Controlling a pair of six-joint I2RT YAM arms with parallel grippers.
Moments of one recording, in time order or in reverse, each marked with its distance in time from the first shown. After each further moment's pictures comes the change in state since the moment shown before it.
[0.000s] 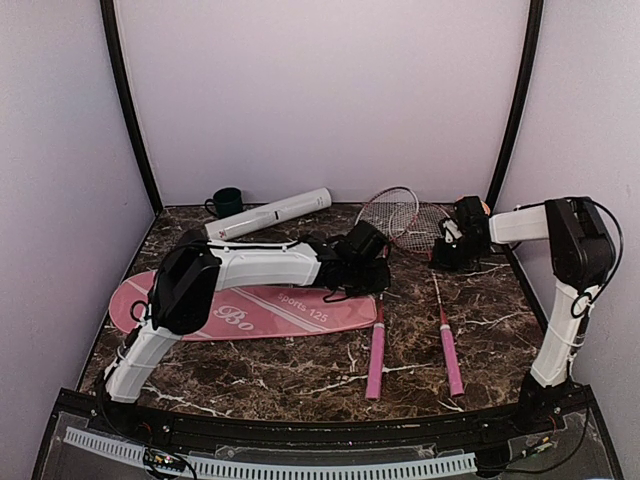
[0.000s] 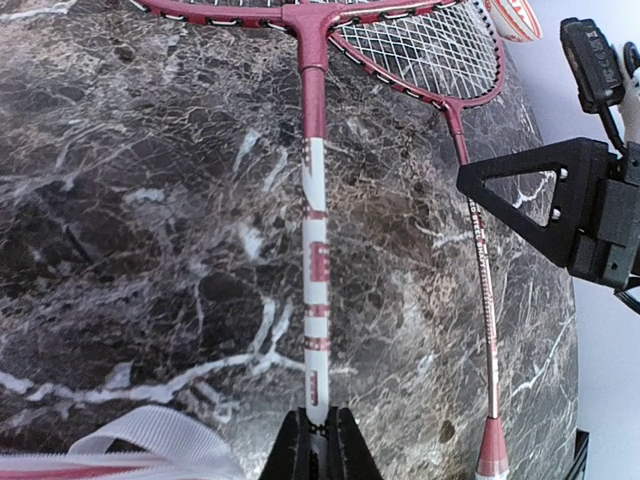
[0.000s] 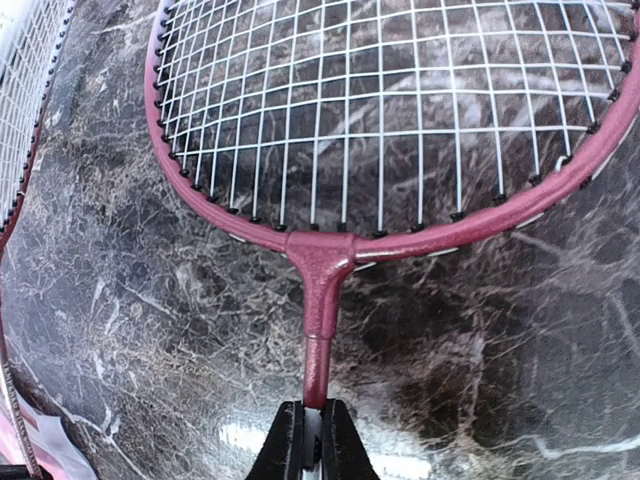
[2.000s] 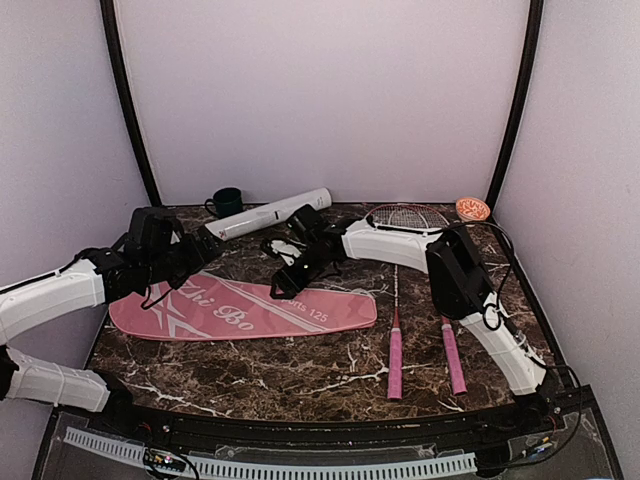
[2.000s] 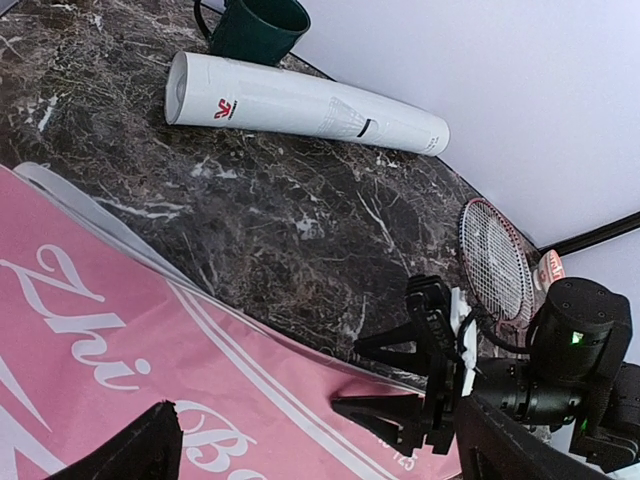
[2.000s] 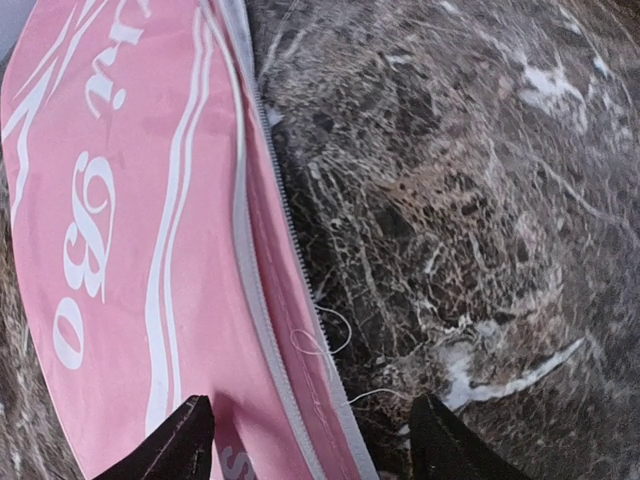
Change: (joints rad) left arm 0.491 -1.304 -1.243 0.122 -0.071 0.021; right arm 0.683 0.651 1.052 -0.348 -0.093 -0.372
